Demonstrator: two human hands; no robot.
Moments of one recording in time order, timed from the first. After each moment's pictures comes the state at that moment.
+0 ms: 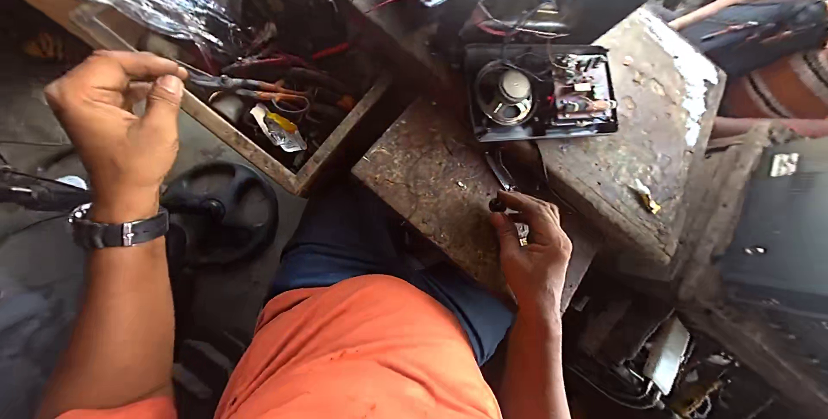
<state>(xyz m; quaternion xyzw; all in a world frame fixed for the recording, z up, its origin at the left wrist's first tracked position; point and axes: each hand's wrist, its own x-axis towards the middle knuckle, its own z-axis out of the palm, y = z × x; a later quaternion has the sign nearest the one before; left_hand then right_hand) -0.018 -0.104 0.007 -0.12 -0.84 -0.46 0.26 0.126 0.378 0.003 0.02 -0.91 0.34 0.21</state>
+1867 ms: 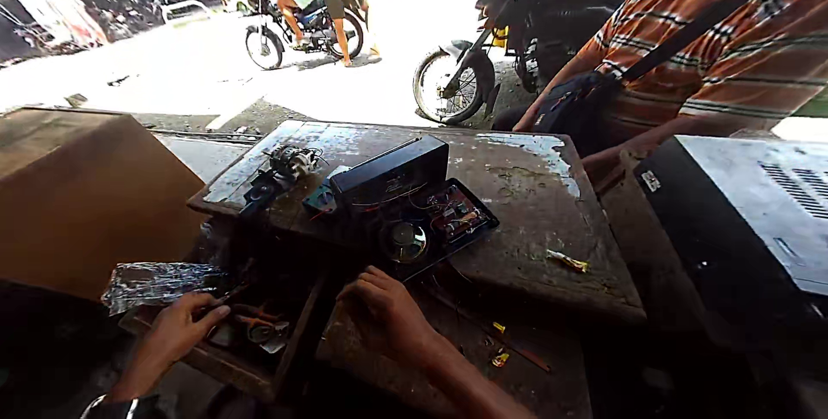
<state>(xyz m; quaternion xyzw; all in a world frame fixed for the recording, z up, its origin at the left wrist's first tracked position) -0.114 -0.098 0.030 -0.12 -0.97 -0.22 -0.03 0.006 0.297 0.034 0.27 -0.80 0.46 0.27</state>
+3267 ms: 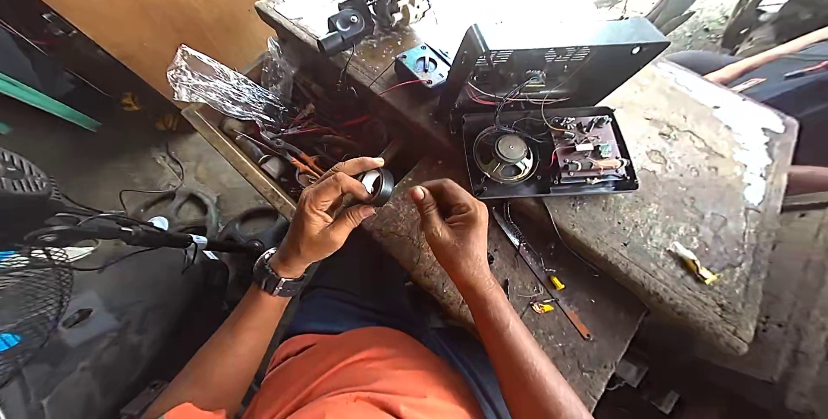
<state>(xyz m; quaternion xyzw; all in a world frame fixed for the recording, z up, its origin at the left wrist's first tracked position) 0.003 0.060 0.018 -0.34 -0.68 -0.63 0.13 0.021 0.281 0.023 0.16 -0.78 0.58 0.18</state>
